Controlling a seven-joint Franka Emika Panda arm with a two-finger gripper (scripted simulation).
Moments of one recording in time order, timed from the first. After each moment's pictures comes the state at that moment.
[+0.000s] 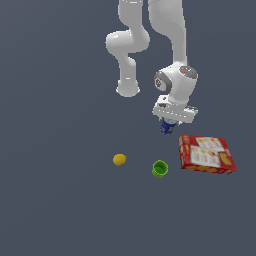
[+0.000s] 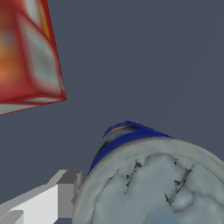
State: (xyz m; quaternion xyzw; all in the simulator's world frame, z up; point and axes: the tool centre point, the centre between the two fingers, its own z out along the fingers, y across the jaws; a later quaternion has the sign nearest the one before) arm -0.165 0.227 0.074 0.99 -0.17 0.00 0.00
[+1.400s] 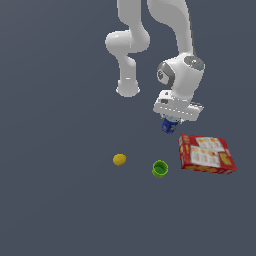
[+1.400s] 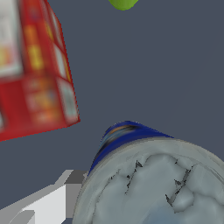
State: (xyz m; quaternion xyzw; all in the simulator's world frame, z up) arm -0.137 0.220 0.121 0.99 -0.17 0.00 0.00
